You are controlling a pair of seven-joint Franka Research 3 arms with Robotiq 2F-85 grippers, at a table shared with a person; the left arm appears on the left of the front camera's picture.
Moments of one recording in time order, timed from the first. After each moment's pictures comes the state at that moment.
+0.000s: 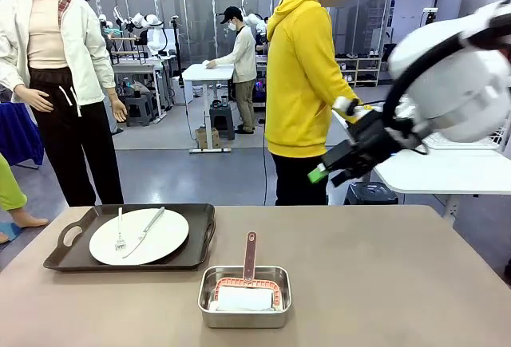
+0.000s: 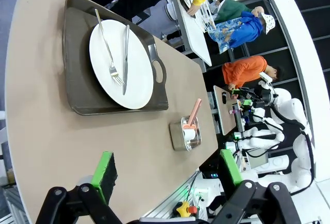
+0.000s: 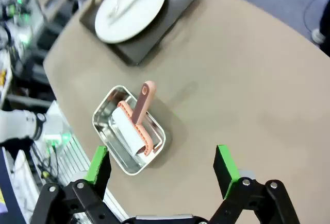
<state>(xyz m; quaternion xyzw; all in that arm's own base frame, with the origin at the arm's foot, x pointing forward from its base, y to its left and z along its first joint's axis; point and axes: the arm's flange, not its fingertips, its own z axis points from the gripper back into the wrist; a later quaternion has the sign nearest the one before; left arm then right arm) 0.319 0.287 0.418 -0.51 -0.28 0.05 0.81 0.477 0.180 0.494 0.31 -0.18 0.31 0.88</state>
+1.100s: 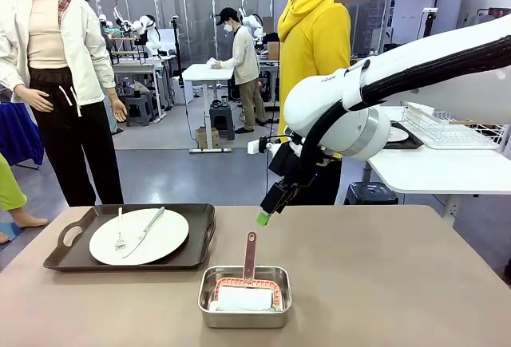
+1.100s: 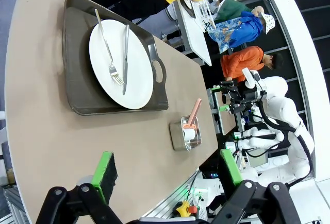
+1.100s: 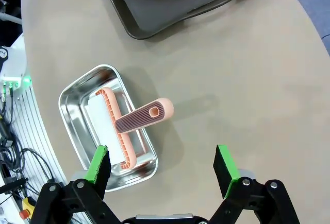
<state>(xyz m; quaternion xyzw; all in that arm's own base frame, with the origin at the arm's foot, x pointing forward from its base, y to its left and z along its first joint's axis) 0.319 0.287 0.418 -0.51 -0.28 0.05 0.81 0.501 0.303 0.439 0.21 -0.11 0.49 0.84</state>
